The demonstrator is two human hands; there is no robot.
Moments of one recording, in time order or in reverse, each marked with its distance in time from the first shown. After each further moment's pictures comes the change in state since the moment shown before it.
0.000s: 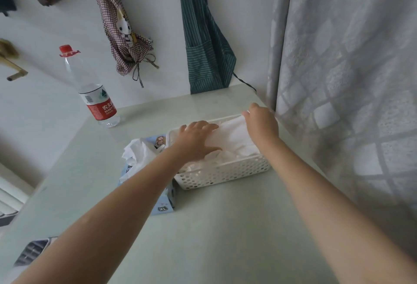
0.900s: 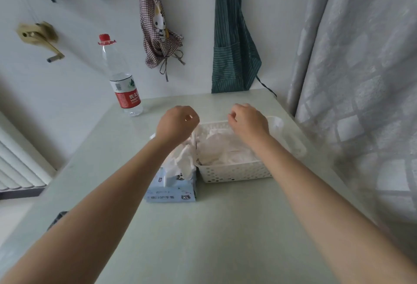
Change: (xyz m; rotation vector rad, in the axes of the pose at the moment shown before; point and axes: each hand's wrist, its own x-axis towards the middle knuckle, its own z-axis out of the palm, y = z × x) left_hand -0.054 -0.064 -0.048 -0.433 0.367 -0.351; right_hand -0.015 -0.091 0.003 0.004 -0.103 -0.258
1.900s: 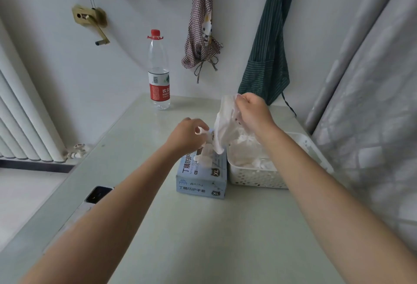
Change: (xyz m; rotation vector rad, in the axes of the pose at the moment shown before) left_hand -0.048 -0.069 -0.039 -0.193 -0.060 -0.089; right_hand -0.003 -0.123 -0.035 0.785 -0.081 0.145
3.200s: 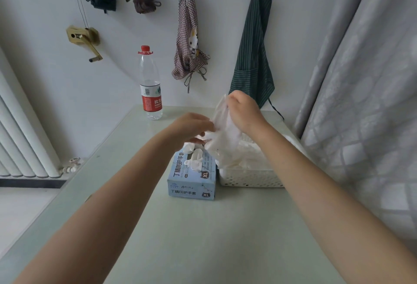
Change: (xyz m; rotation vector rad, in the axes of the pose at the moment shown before) left_hand -0.016 0.081 -0.034 -0.447 -0.234 -0.201; right_hand -0.025 -0.031 -0.030 -0.233 -0.012 -0.149
